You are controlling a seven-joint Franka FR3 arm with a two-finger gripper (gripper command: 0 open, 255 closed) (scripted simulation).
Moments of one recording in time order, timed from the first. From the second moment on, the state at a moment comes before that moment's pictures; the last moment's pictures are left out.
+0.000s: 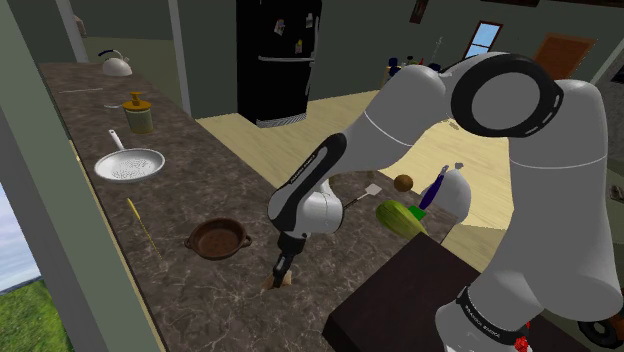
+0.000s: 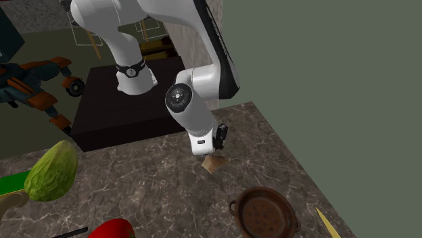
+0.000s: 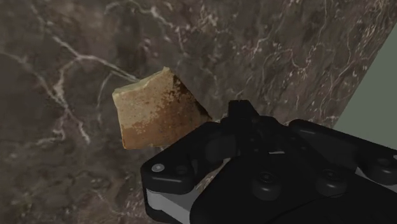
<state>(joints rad) 0.36 0.55 0.14 -2.27 0.91 2.69 -0.87</state>
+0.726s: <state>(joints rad) 0.69 0.58 -0.14 -2.34 0.55 2.91 -0.69</state>
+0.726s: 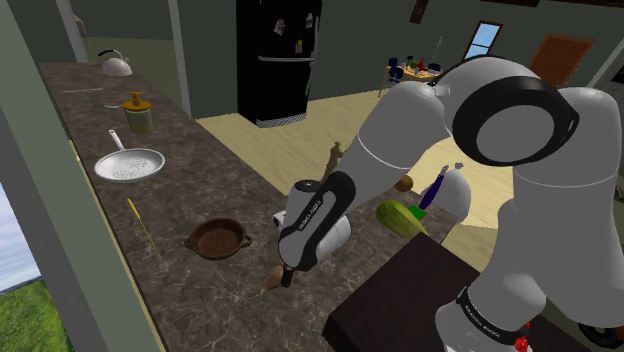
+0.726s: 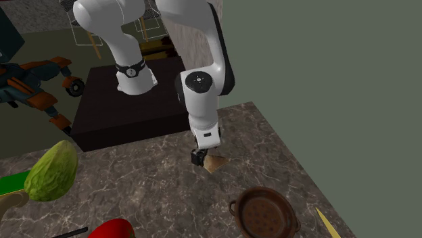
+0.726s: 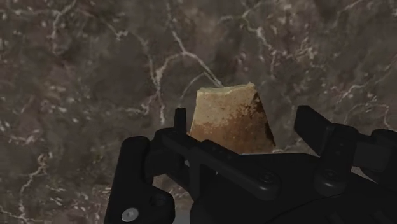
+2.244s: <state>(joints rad) 0.66 0.67 -0.10 -2.30 0.57 2.97 -0.71</state>
